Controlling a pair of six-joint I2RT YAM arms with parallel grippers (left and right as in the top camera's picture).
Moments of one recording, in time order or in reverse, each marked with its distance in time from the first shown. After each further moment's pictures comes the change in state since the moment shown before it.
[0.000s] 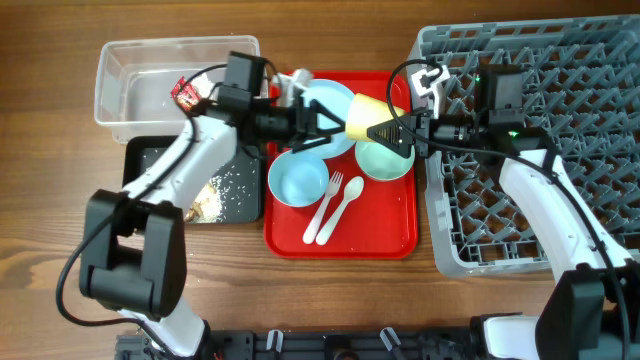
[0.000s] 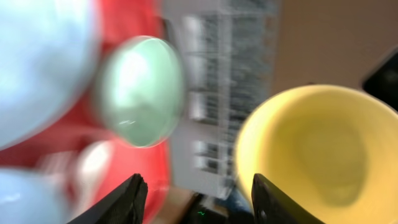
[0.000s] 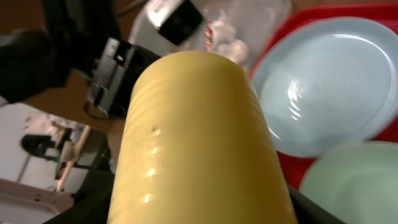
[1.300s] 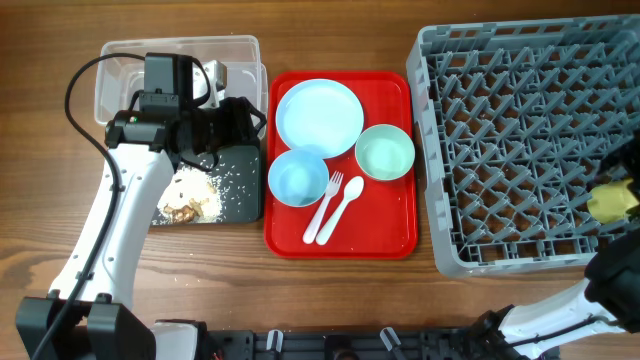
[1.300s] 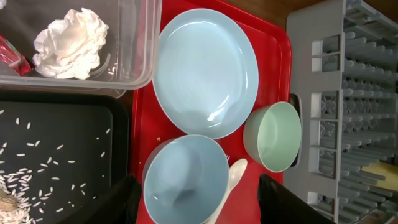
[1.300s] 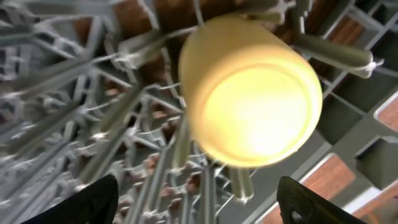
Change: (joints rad) left arm 0.170 -0.320 0.000 -0.337 -0.567 0.191; right arm -0.855 0.340 0.610 -0.951 0.979 0.122
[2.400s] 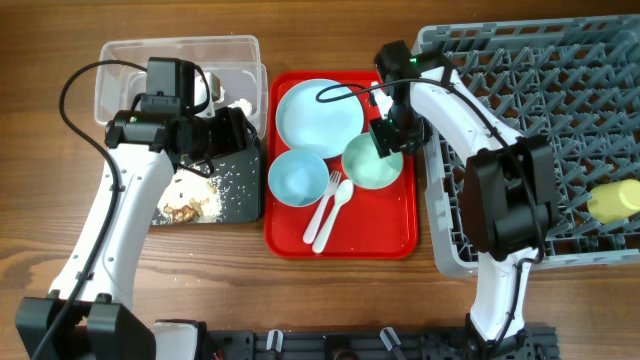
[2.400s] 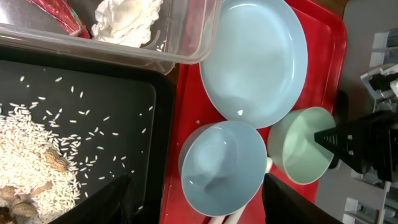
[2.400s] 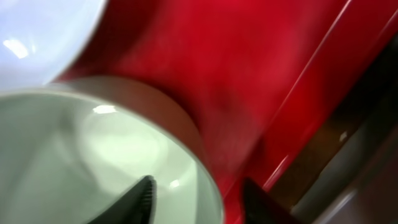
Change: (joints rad) left arm 0.000 0.000 0.000 -0.100 -0.127 0.000; right arm 1.097 0.274 0.039 0.149 -0.006 -0.234
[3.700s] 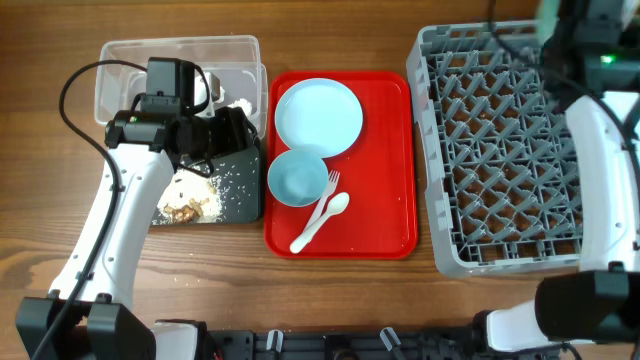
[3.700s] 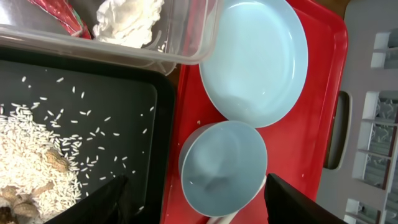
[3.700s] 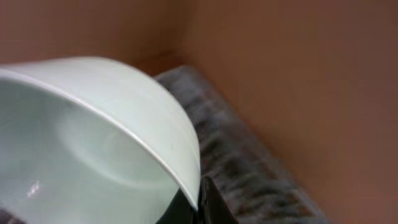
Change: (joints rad) left arm 0.000 0.000 0.000 0.000 -0.004 0.000; right arm -0.406 -0.483 0.023 0.489 0.873 0.089
